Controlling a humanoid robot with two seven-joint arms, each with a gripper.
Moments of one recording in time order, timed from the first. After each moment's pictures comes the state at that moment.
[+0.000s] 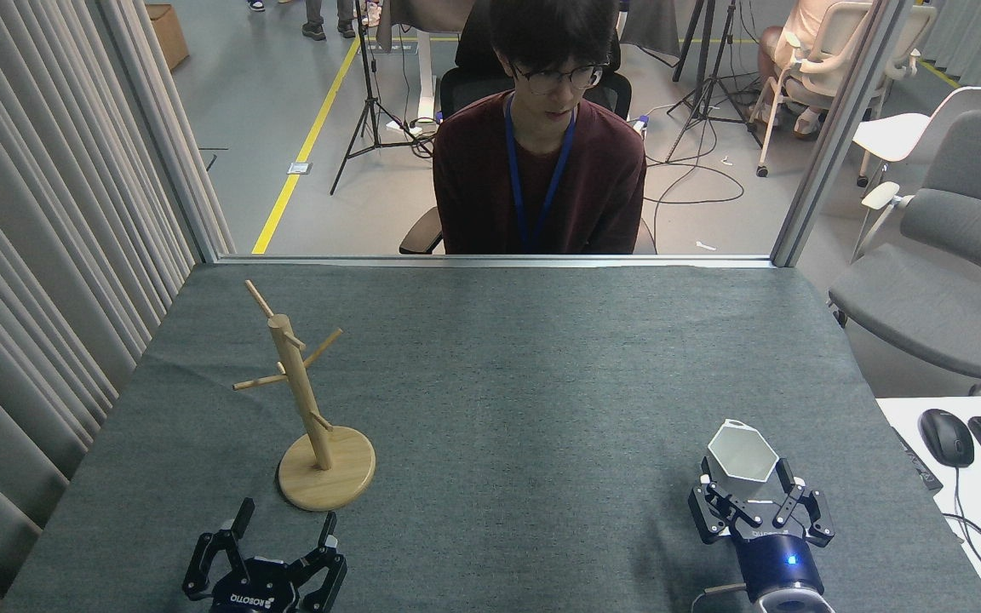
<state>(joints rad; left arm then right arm) 0.16 -0.02 0.04 -1.56 -1.63 -0.18 0.24 -0.16 -0.08 -0.06 -1.06 1.45 -0.08 -0.31</state>
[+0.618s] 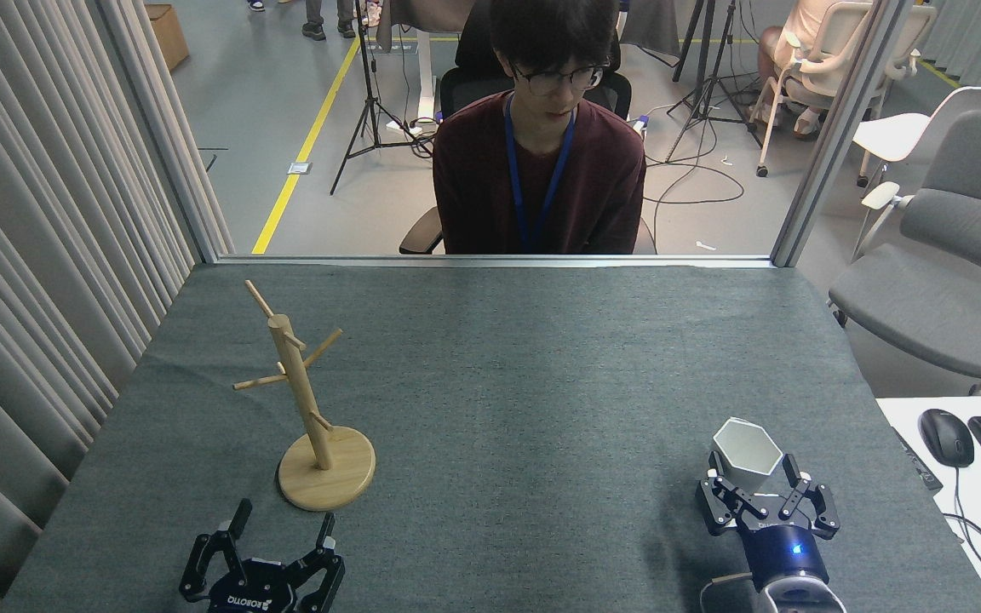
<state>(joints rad) 0.16 -0.01 0.04 -1.57 -1.63 -0.18 0.24 -0.23 -0.10 -0.06 -0.95 1.45 -0.08 -0.33</state>
